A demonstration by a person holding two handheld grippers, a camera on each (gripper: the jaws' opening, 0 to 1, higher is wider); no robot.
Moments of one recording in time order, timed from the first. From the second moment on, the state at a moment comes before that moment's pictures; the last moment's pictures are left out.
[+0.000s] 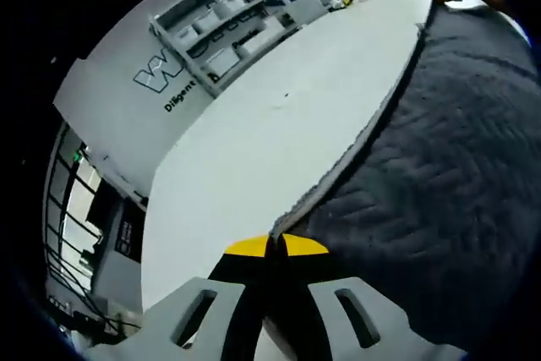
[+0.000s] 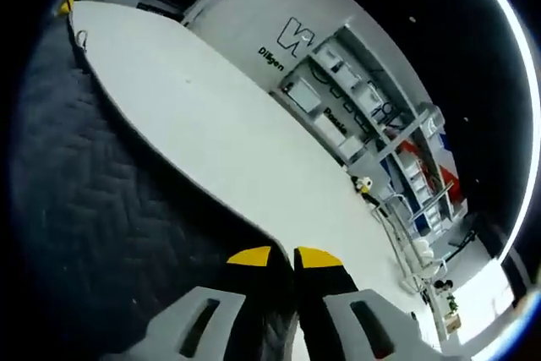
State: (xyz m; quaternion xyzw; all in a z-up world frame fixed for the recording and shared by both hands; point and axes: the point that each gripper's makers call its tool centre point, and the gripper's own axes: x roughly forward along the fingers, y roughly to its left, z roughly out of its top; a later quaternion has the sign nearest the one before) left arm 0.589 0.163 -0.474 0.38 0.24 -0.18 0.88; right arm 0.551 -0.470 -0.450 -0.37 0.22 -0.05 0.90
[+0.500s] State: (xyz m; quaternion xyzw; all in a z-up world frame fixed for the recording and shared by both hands) left arm 0.580 0.160 -0.450 0.31 0.22 -0.18 0.91; right arm 0.543 -0.461 -0.450 -0.36 0.23 -0.03 0.90
